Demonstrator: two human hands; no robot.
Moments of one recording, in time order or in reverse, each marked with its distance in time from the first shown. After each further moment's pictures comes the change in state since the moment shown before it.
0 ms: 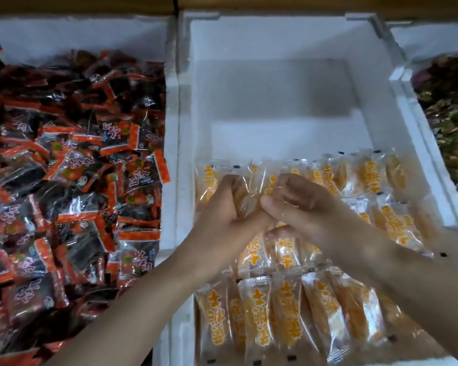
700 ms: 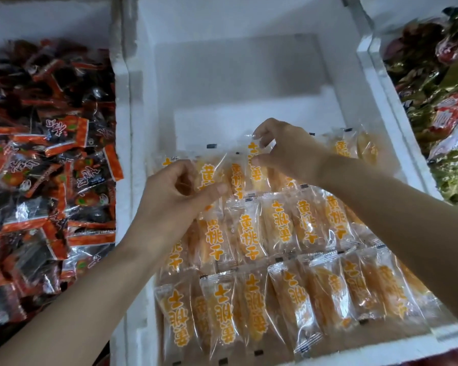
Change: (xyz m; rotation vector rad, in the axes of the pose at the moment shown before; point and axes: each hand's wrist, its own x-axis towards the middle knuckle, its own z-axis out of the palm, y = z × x) left_hand 0.028 -0.008 0.005 0.094 0.213 -0.087; right_hand 0.088 0.020 -0.079 -0.850 0.165 -0.106
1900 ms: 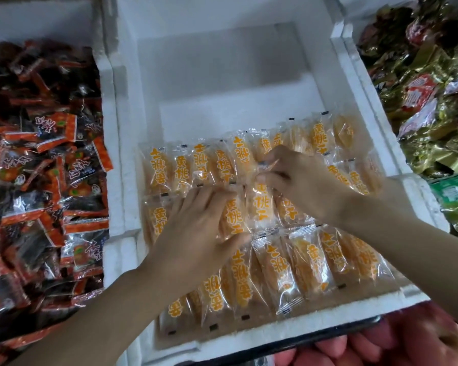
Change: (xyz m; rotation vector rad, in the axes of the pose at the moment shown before) left_hand -0.039 -0.035 0.026 0.879 -0.189 0.587; right_hand -0.087 0.011 0.005 0.134 0.039 -0.003
